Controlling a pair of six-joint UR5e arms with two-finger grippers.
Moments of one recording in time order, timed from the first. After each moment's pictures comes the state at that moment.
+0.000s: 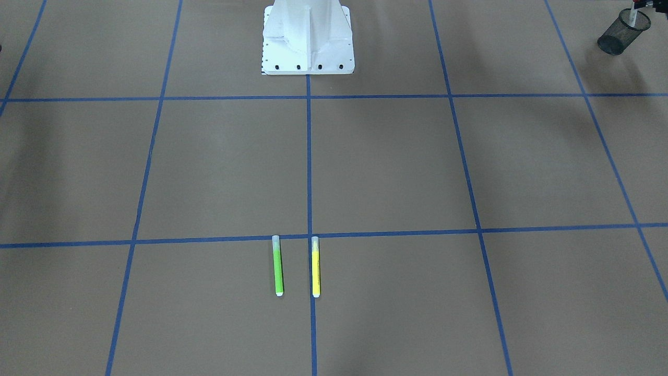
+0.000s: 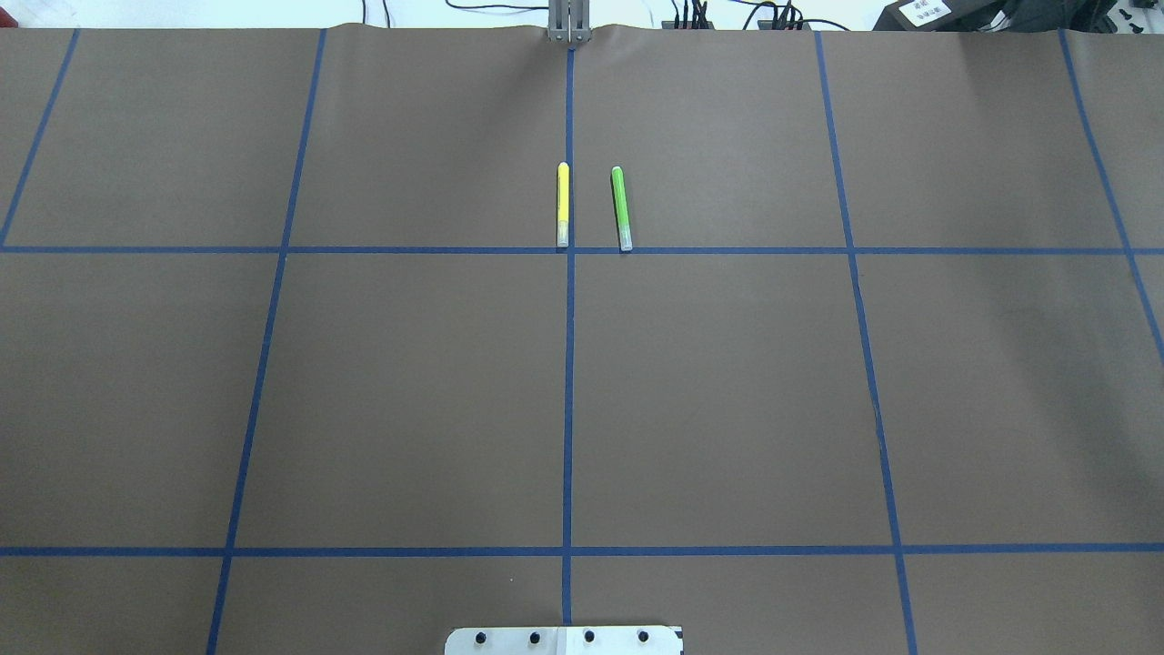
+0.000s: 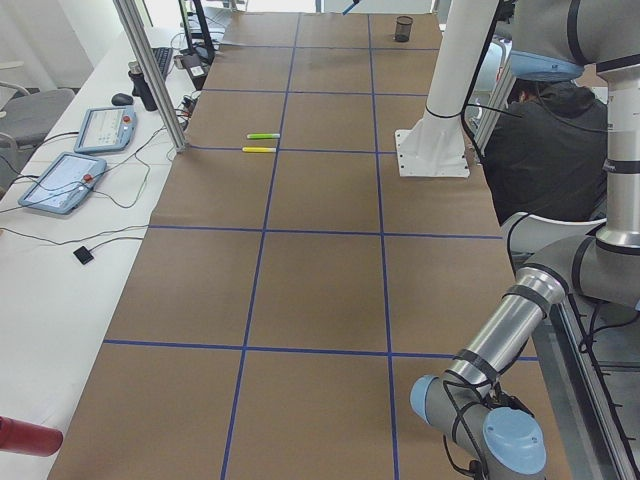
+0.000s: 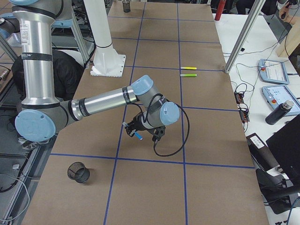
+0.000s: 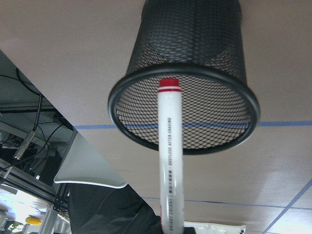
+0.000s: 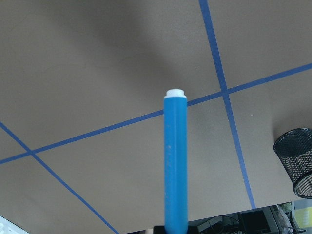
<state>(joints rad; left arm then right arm) -2.15 -1.31 -1.19 -0.40 -2.34 0.24 1.52 -1.57 1.88 -2.81 2.41 -0.28</state>
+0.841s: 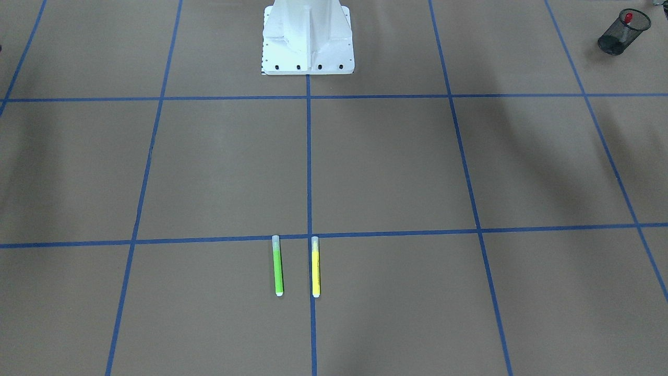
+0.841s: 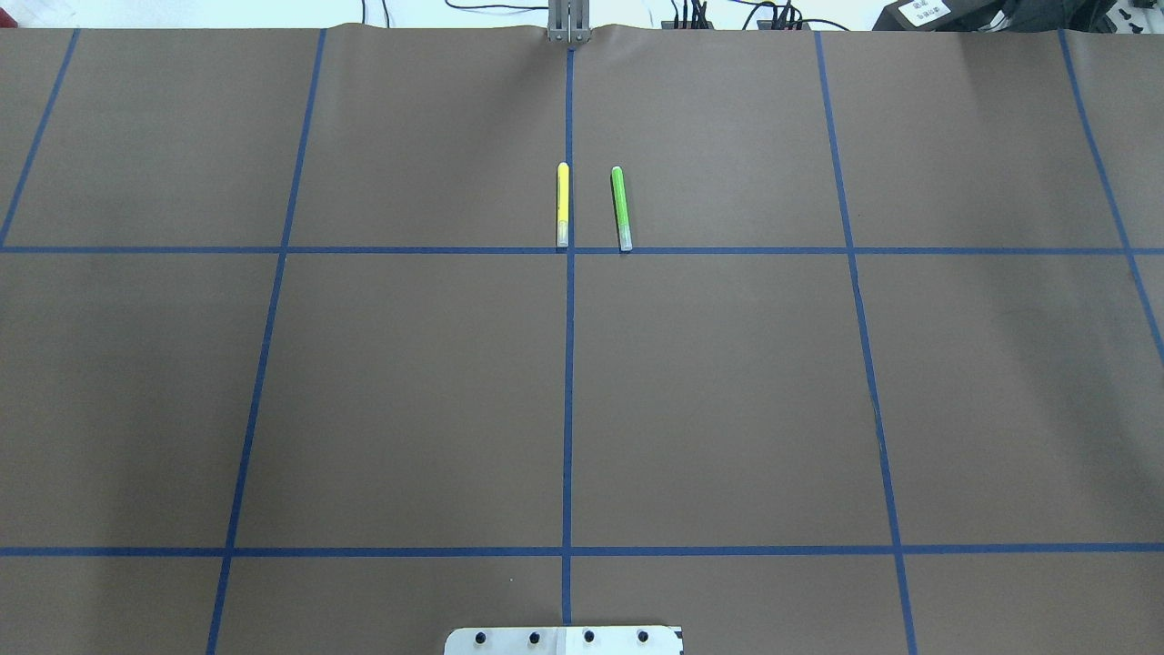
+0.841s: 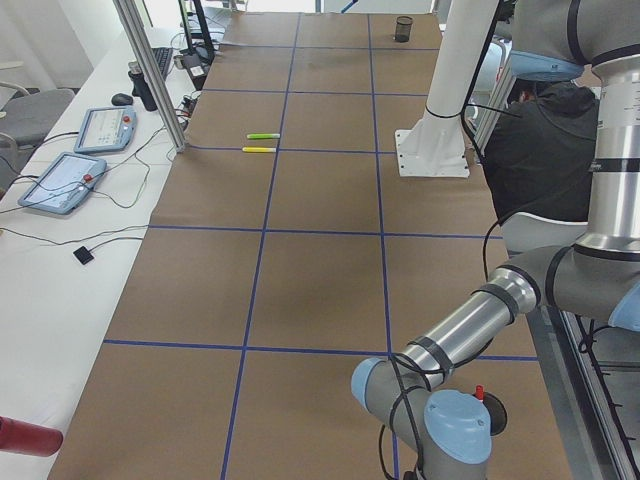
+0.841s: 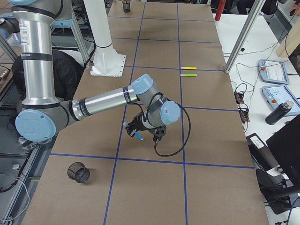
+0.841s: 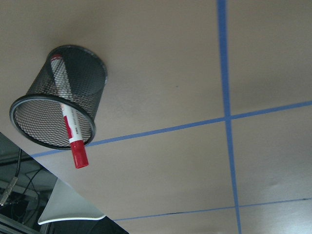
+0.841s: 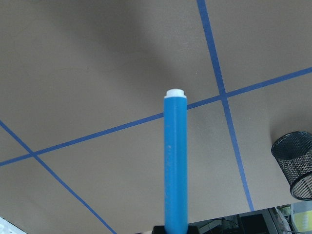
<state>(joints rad) -2.15 -1.63 -1.28 -0.41 -2.36 0.24 1.54 -1.57 1.88 -2.81 2.39 -0.28</state>
